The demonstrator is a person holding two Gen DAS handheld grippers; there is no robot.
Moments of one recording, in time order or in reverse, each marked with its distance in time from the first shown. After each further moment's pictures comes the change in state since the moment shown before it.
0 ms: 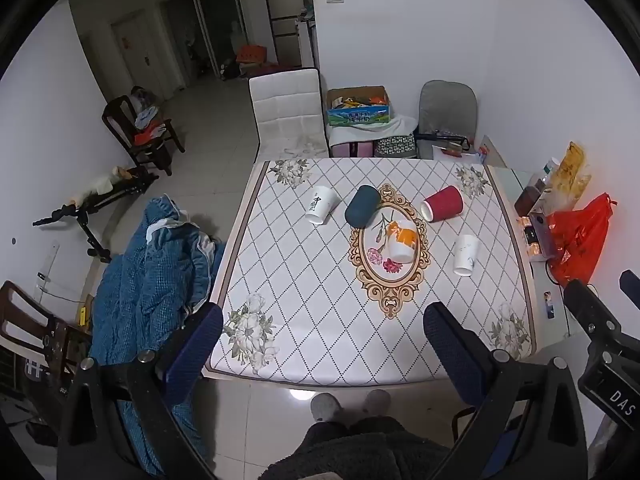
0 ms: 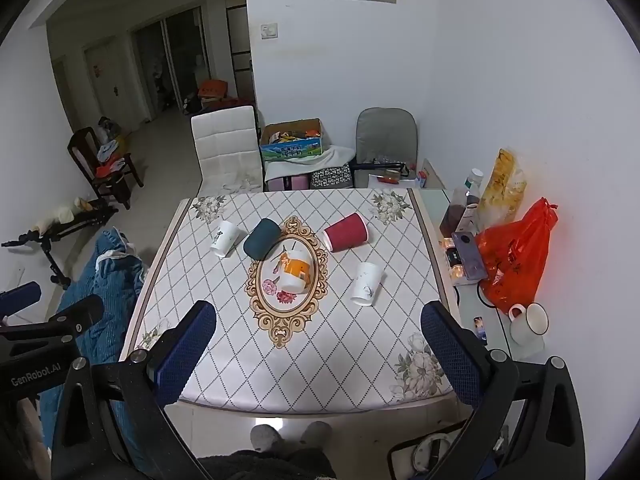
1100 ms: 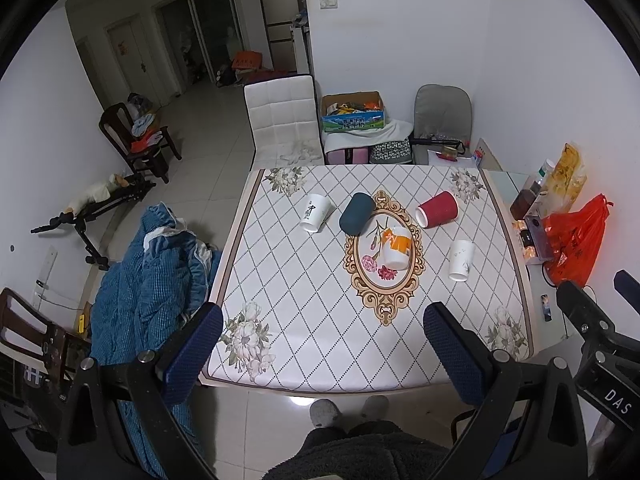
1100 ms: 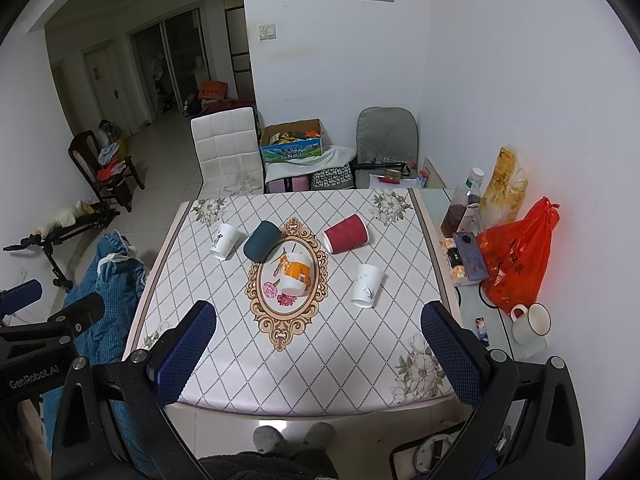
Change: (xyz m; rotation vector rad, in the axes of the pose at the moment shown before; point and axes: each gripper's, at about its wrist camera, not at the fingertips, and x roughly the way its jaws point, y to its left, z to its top) left arm -0.004 -0.010 0.009 0.007 -0.014 -0.014; right arm 0.003 -0.001 -0.003 0.006 -0.001 0.002
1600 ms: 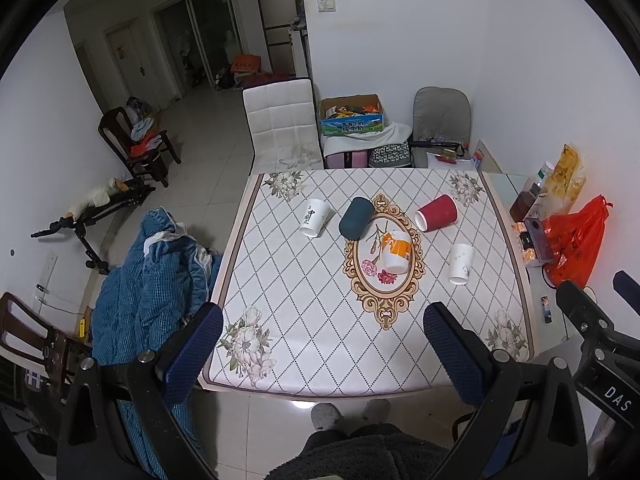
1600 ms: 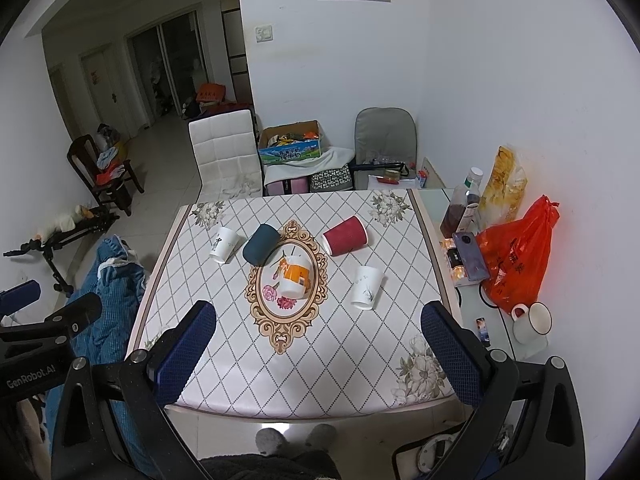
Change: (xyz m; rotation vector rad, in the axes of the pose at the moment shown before) left arm 0.000 -0.001 0.006 0.000 -0.006 -0.003; right arm 0.000 0.000 0.006 0.001 -0.002 0.002
